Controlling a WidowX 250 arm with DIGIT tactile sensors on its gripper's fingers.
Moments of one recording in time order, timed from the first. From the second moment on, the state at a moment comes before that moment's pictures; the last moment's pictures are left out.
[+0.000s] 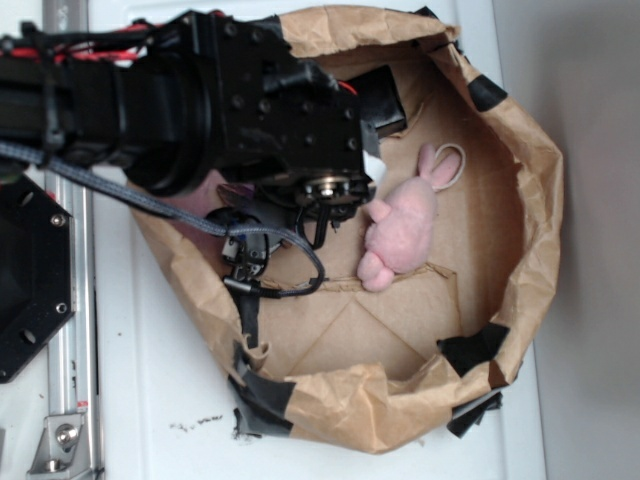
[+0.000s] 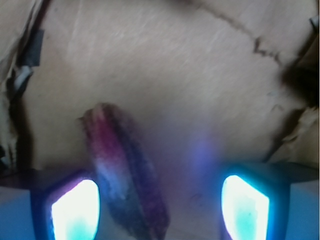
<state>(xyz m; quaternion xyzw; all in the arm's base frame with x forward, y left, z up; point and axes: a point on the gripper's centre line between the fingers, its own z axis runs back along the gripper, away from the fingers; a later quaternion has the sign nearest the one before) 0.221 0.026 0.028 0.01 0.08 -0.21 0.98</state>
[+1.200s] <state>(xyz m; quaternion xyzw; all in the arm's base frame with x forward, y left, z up) 0.226 0.014 0.011 0.00 0.02 -0.18 0.98</state>
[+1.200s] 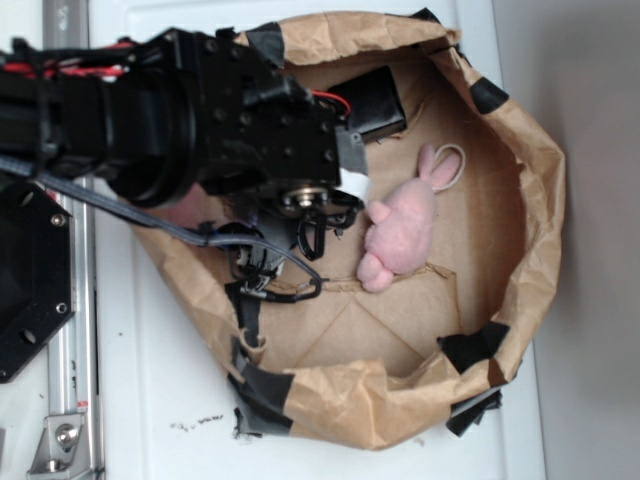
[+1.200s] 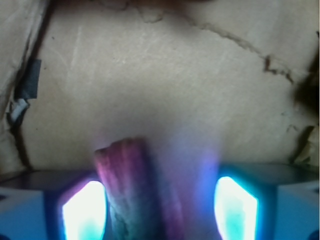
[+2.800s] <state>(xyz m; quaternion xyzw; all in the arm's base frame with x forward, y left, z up) 0.278 0.014 0.159 0.01 -0.04 -0.11 0.99</state>
